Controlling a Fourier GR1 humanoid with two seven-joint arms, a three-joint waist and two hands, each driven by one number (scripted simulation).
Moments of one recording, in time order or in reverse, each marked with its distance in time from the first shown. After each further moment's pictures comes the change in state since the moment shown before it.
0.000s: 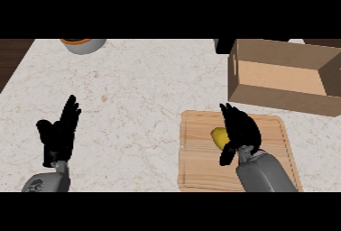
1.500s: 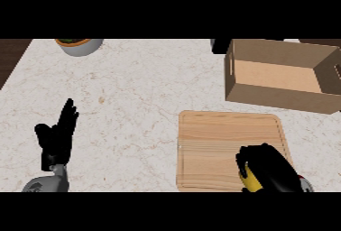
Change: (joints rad) left arm 0.022 -0.012 0.026 0.004 -0.016 -0.011 -0.016; right arm 0.346 -0.301 0.117 -0.348 0.069 -0.138 -0.582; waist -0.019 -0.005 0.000
